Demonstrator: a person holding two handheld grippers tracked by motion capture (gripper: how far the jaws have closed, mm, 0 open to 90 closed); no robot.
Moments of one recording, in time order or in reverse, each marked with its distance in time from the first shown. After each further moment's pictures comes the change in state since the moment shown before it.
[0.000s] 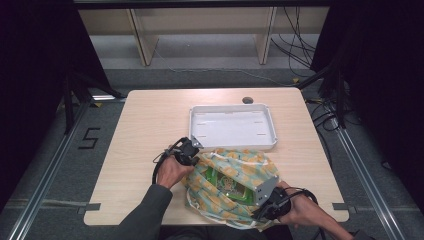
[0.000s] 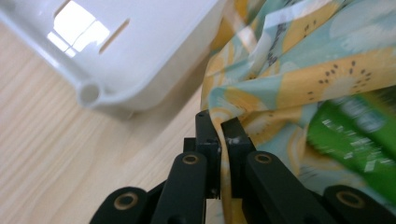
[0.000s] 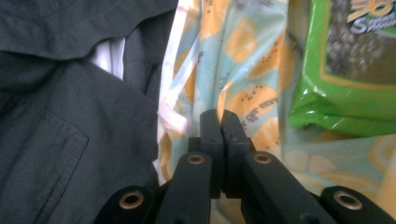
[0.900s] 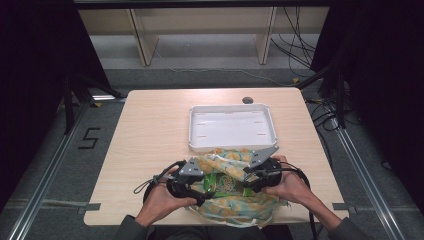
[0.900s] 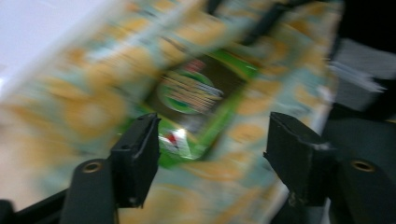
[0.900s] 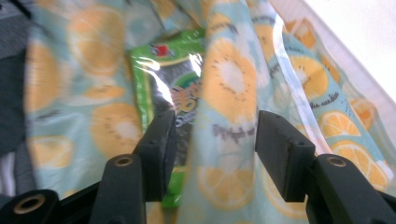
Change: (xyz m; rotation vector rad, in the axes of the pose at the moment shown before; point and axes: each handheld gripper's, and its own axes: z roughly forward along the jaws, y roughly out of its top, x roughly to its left) left arm -0.083 -0.027 -0.085 -0.239 -0.448 -0.004; right arm -0.050 0.039 -0.022 -0.182 -0.294 0.233
